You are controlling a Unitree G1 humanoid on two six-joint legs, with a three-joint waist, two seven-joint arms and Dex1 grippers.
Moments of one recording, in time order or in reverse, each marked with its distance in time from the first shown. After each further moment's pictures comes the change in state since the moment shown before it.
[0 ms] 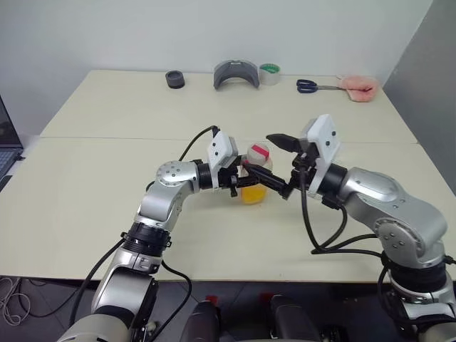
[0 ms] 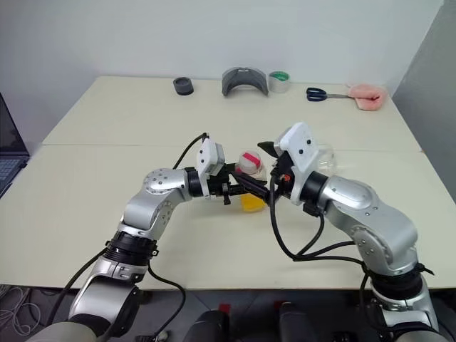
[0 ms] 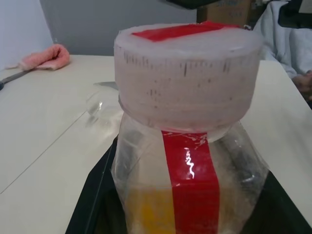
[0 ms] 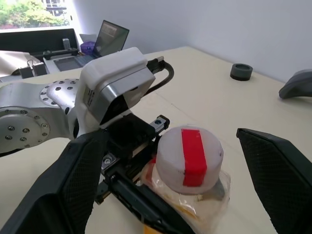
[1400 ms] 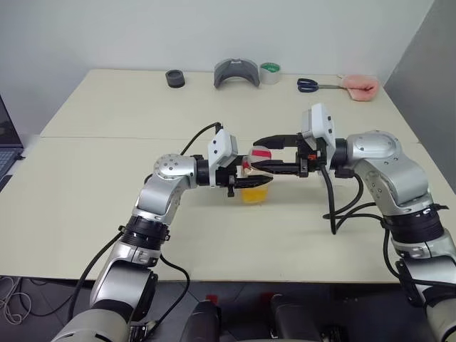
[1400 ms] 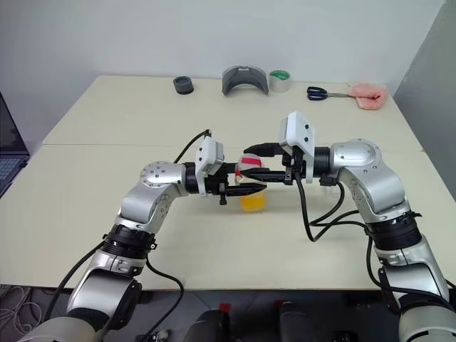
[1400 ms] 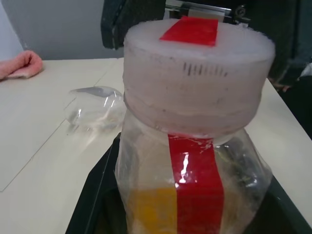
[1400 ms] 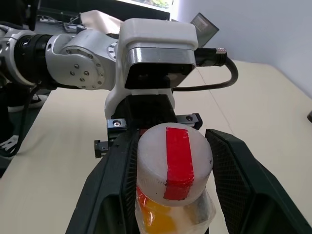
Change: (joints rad) left arm -0.053 0.016 0.002 0.046 0.014 -0.014 -0.125; right arm -0.253 -0.121 0.096 0.542 -0.166 -0.468 0.751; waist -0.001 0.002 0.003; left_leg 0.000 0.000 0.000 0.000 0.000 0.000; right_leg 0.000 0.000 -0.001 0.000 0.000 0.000
